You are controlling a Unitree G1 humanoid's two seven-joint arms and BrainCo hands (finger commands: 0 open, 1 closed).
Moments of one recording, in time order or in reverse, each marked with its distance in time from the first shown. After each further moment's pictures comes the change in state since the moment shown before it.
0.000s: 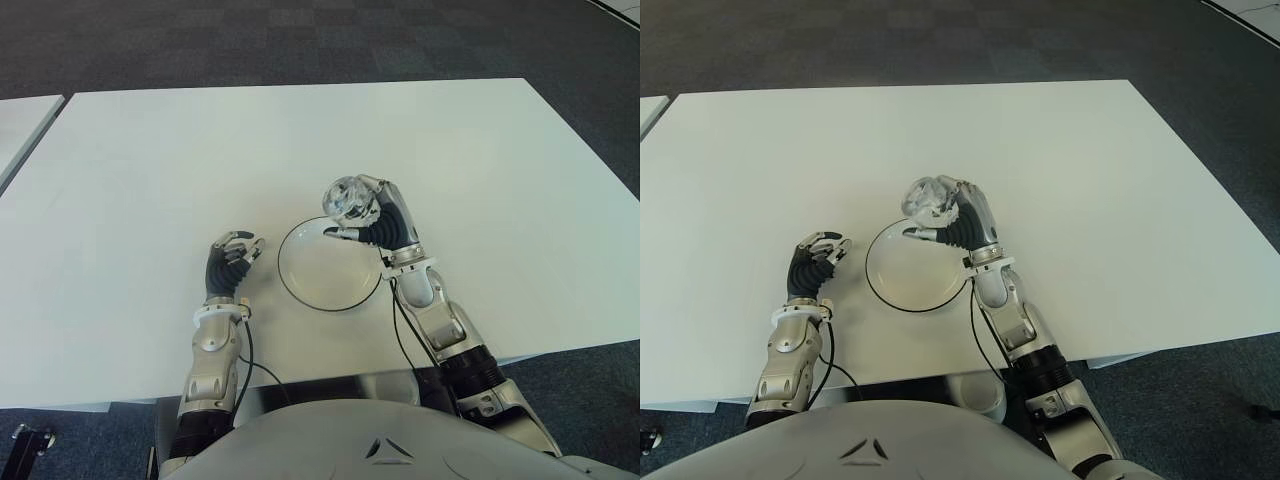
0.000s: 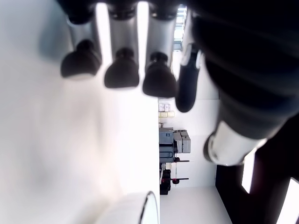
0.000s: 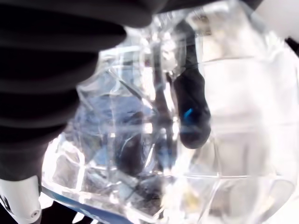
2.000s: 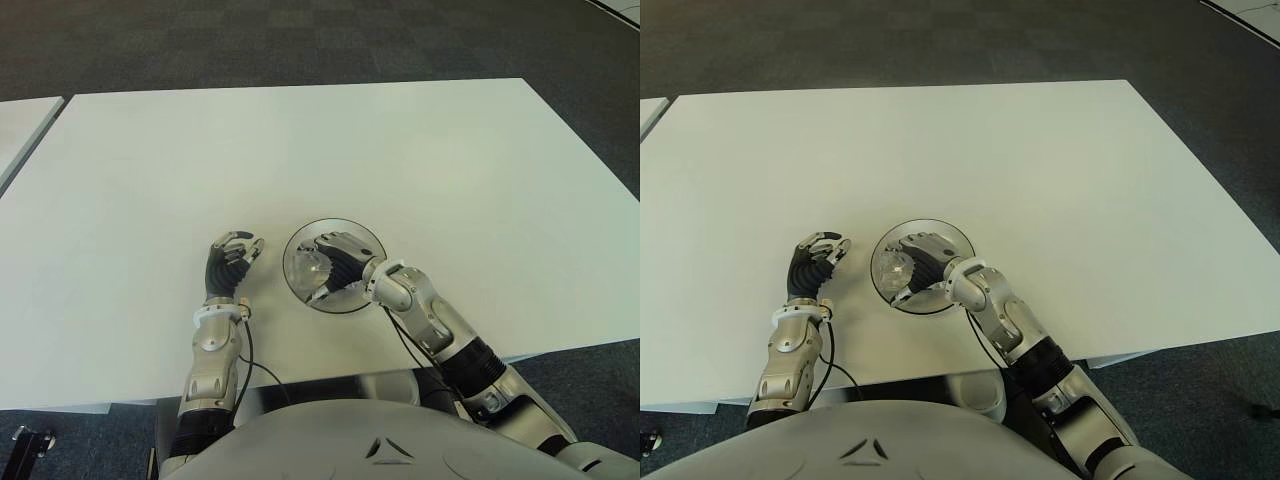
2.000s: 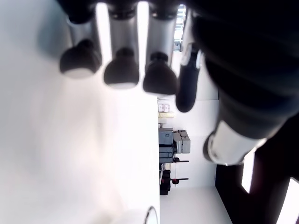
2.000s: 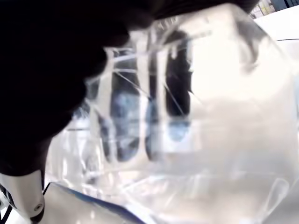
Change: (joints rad) left arm -0.006 0.000 0.004 0.013 0.003 -0.007 0.001; right arm -0.067 -0.089 0.228 -0.078 -0.231 0.317 0.563
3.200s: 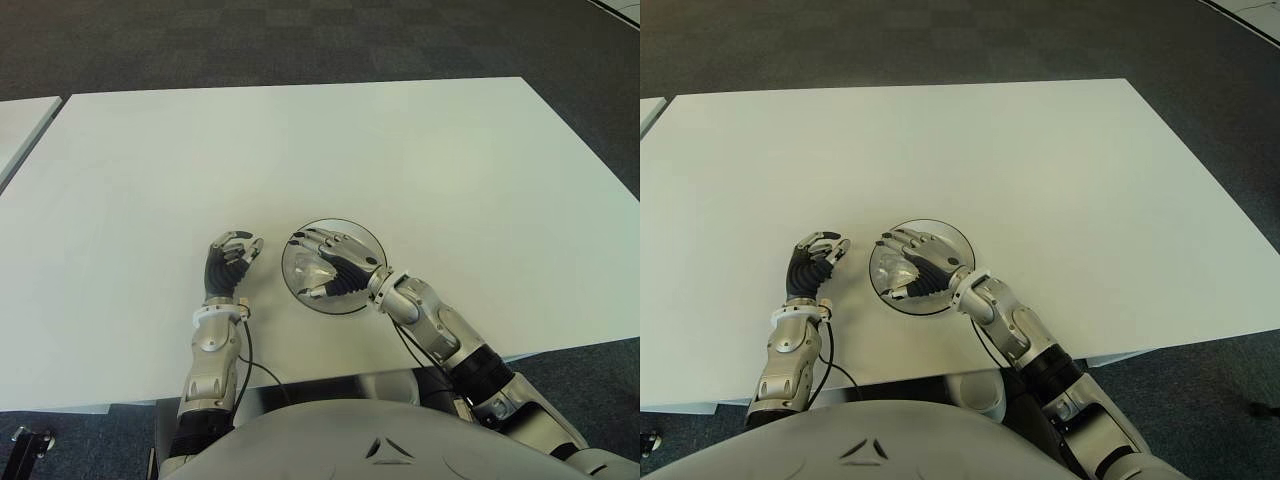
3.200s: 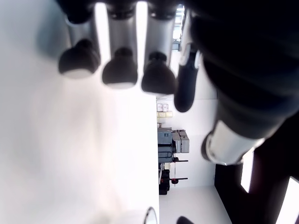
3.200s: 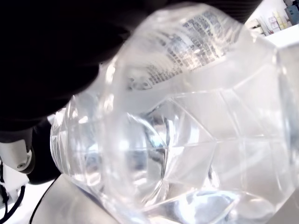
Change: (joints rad) left arm 0.001 0.001 0.002 0.001 0.002 -0.010 0.000; right arm 0.045 -0.031 -0.003 0.041 -0.009 -0.178 -0.246
